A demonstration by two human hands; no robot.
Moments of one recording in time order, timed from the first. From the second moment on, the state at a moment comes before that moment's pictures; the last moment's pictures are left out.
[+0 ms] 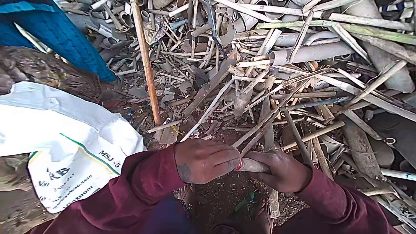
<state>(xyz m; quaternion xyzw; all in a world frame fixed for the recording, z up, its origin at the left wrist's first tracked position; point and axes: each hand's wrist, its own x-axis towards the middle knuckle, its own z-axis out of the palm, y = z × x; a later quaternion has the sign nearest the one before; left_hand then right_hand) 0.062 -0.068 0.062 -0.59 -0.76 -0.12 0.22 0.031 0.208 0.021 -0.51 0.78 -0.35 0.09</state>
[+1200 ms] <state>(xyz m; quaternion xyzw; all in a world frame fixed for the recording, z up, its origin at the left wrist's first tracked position) 0.088 -0.060 0.027 -0.56 -0.79 -0.14 0.22 0.041 0.203 0.035 -0.53 0.81 -0.18 0.18</state>
